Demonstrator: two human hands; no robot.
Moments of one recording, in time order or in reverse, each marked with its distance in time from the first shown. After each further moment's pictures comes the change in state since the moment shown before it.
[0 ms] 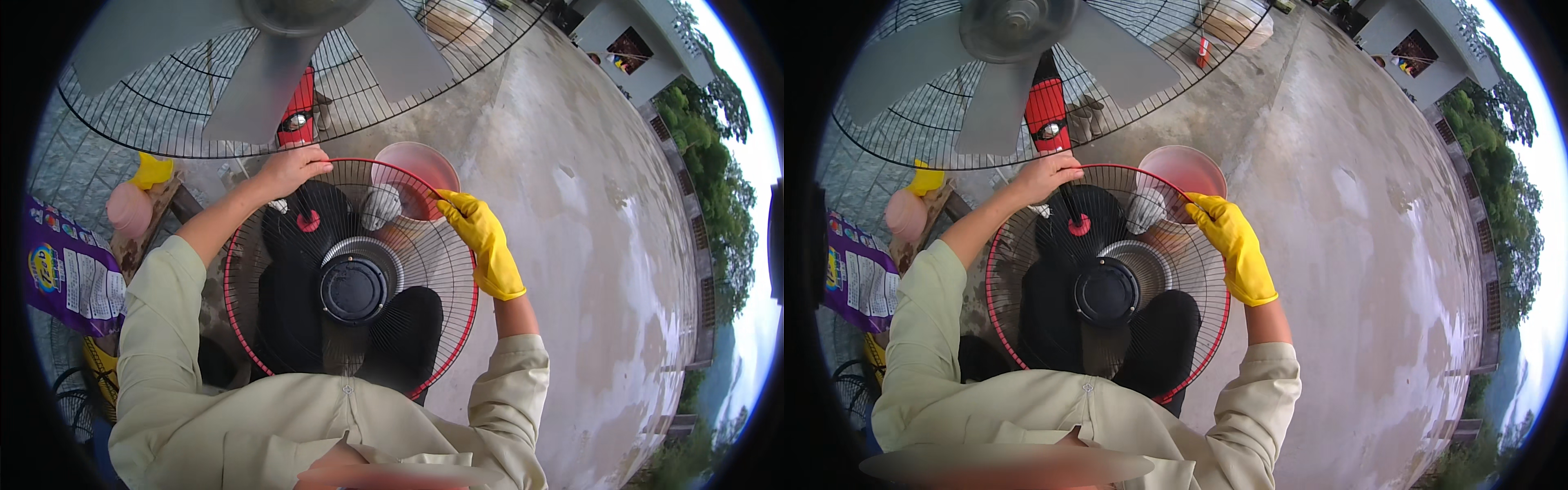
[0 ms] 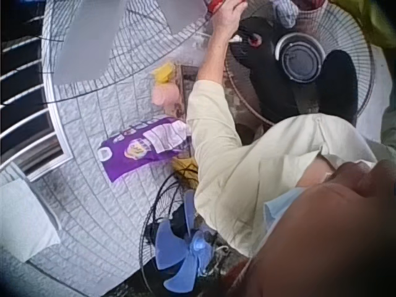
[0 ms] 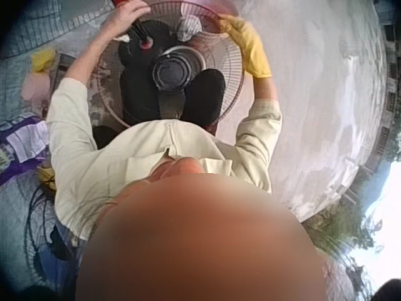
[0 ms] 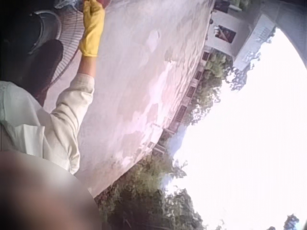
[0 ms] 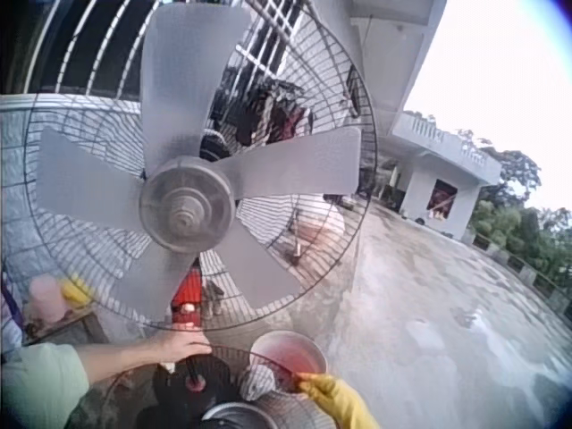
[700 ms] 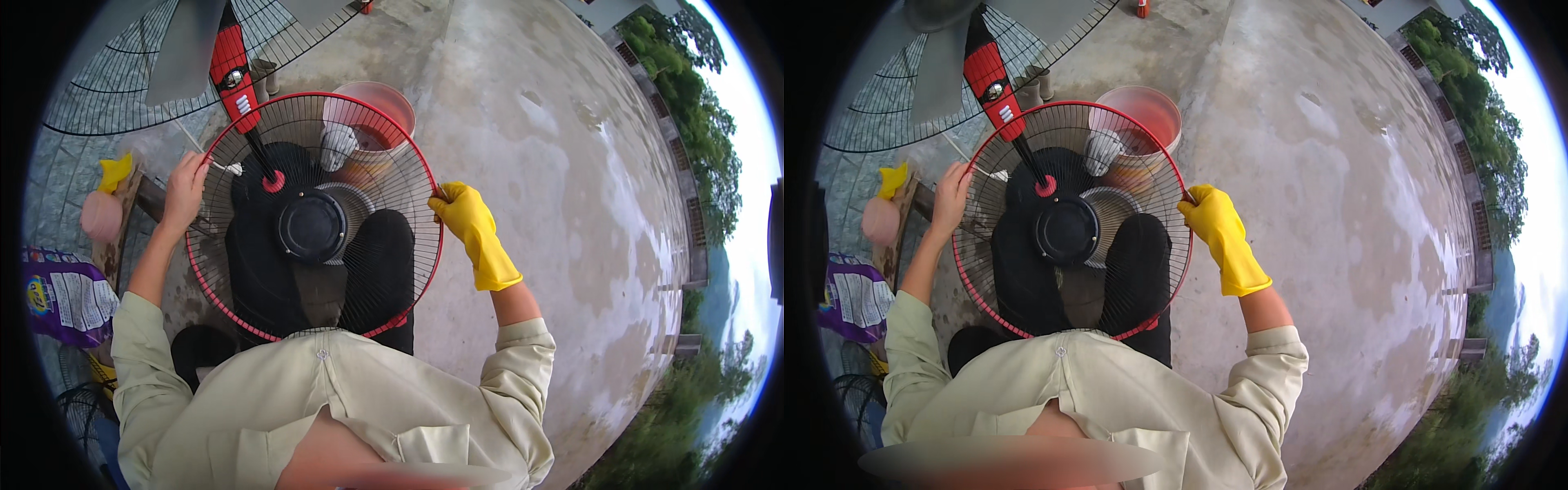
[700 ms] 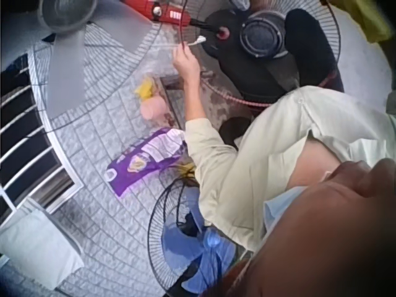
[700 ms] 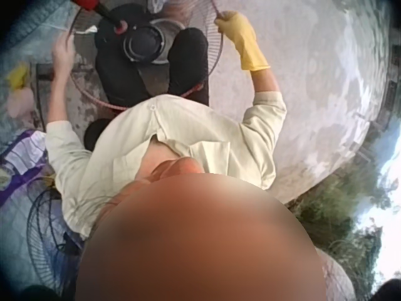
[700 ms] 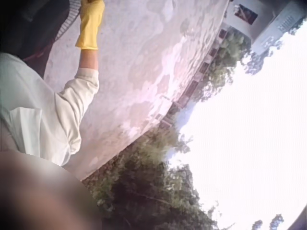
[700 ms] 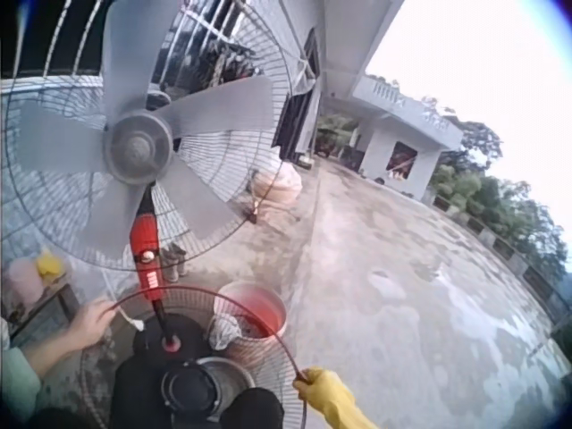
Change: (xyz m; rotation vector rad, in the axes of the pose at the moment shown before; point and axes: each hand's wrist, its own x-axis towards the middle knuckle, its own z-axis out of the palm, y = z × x) left_hand -0.124 -0.004 -0.017 0.064 0.277 -0.056; right_hand -0.136 -0.011 -0.005 -0.182 0.146 0.544
